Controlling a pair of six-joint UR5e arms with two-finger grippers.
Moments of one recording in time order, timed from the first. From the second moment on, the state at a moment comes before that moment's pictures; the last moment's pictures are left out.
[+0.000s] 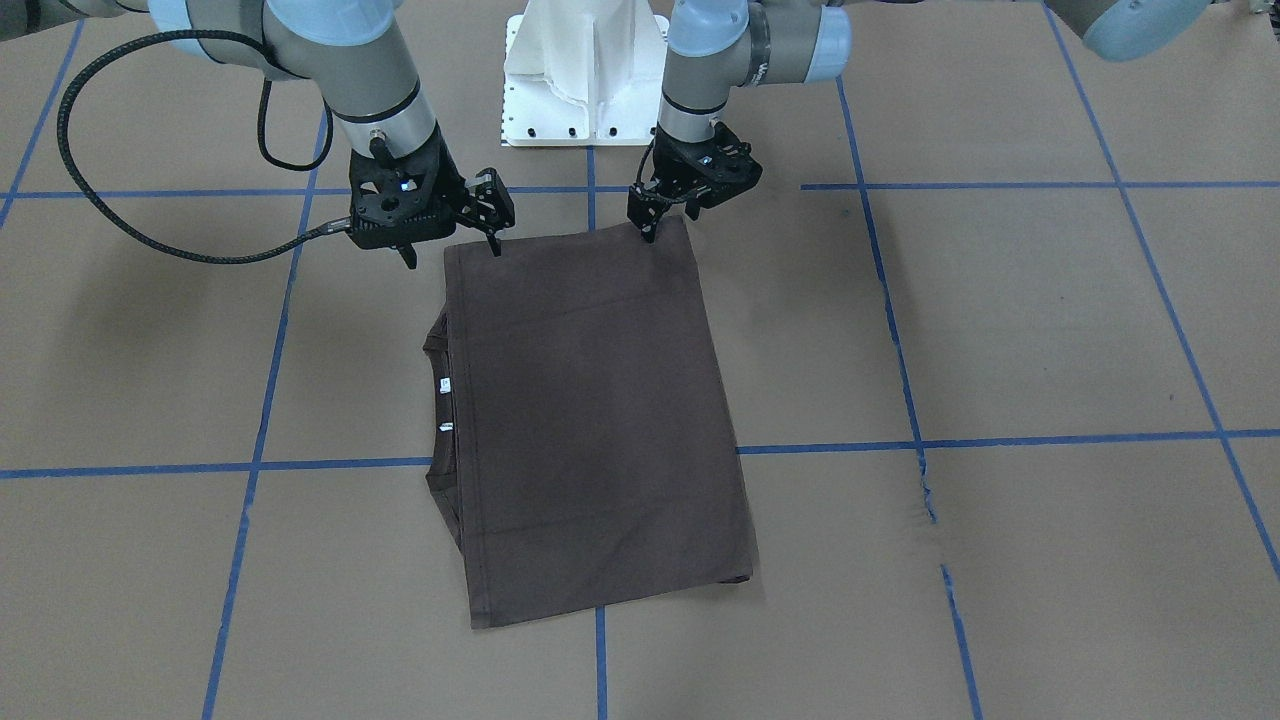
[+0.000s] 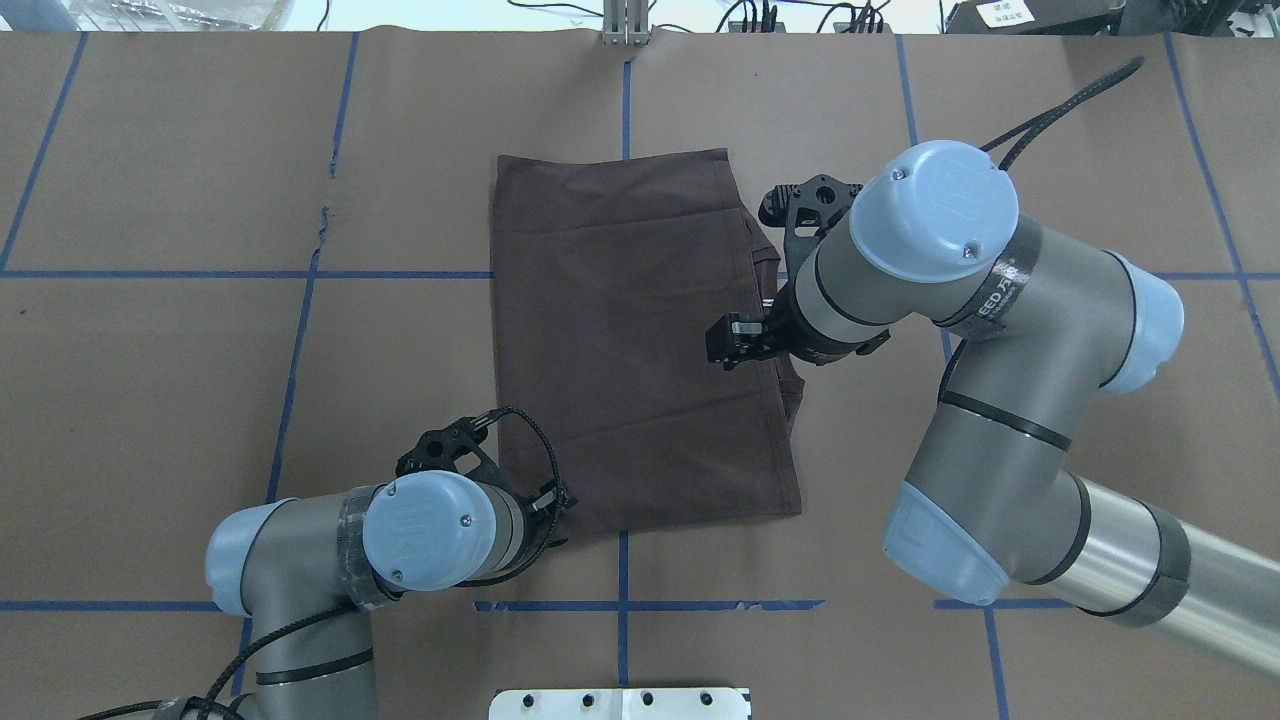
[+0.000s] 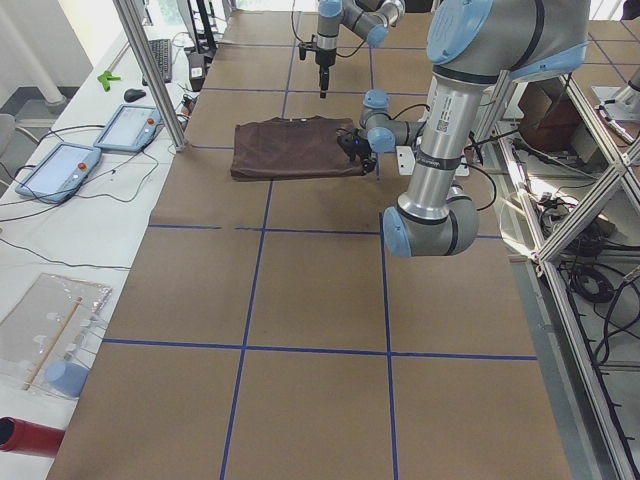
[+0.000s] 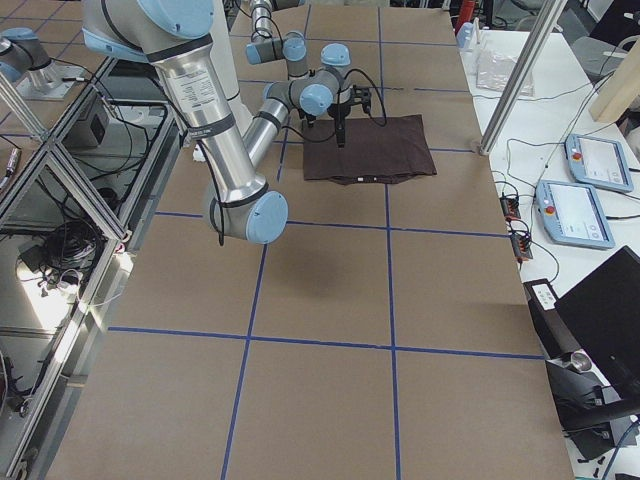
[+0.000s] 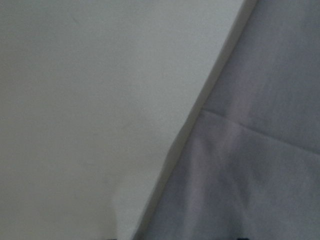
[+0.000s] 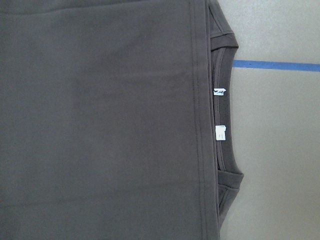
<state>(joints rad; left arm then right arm) -0.24 -2.06 -1.82 -1.71 -1.62 -2.00 0.60 -1.05 1.95 -1.64 1.94 1.10</state>
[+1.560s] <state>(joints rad) -0.27 -2.06 -1.84 -1.69 -1.63 -1.87 0.52 -1.07 1.96 -1.63 1.96 1.59</state>
